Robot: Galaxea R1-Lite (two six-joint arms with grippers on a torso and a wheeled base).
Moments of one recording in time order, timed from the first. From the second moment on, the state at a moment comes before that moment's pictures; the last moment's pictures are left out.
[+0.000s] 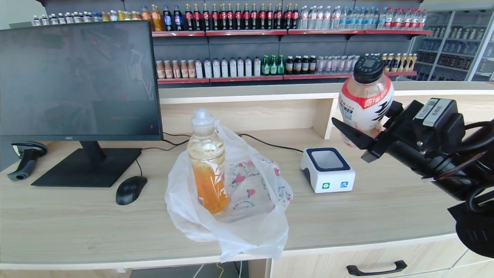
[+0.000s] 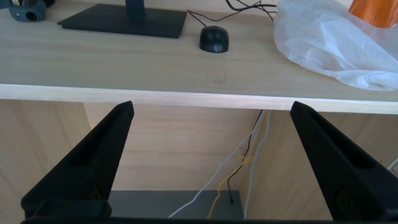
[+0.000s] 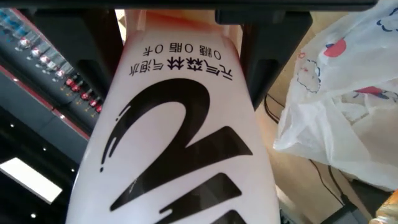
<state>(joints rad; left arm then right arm) 0.00 0.00 0.00 0.00 0.00 -0.01 0.27 1.73 -0.59 -1.57 0.52 -0.55</state>
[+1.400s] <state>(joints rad) 0.00 0.00 0.00 0.00 0.00 -0.01 0.40 1.71 -0.47 -1.57 -0.12 -0.03</state>
